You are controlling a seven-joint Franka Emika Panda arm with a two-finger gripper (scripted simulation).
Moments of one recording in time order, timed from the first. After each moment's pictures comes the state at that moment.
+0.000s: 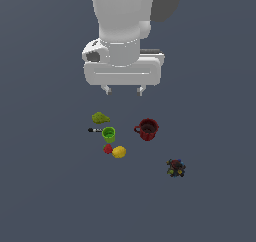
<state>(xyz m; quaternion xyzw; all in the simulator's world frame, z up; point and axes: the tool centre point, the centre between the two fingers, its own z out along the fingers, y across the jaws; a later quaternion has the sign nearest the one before) -0.001 -0.012 0.332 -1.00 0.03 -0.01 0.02</state>
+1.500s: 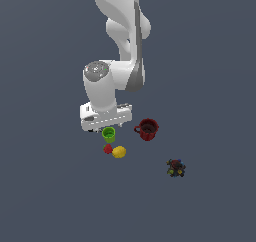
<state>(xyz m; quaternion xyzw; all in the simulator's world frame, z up) -0.005 -0.083 0.123 -0.99 -0.13 0.00 0.00</state>
